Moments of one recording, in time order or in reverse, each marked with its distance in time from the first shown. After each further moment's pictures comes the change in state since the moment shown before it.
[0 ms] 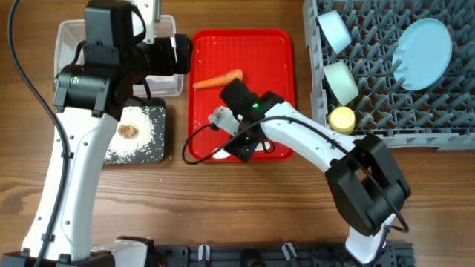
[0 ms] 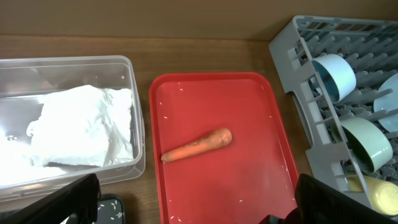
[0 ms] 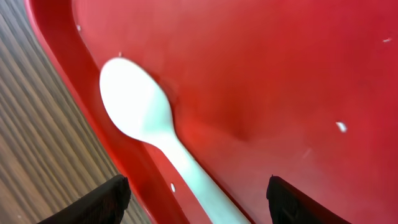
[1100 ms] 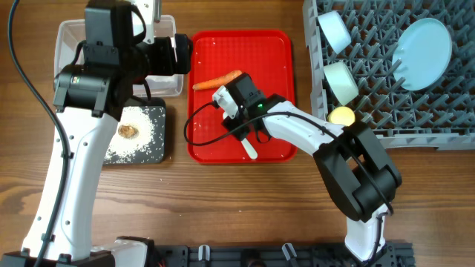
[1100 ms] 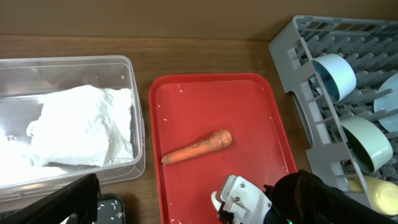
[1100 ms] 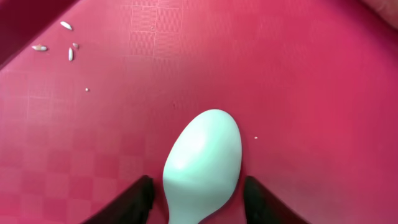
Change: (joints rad) left arm 0.000 0.000 0.000 0.000 0.000 0.000; right arm -0.061 0.090 -0.058 0.408 0.019 0.186
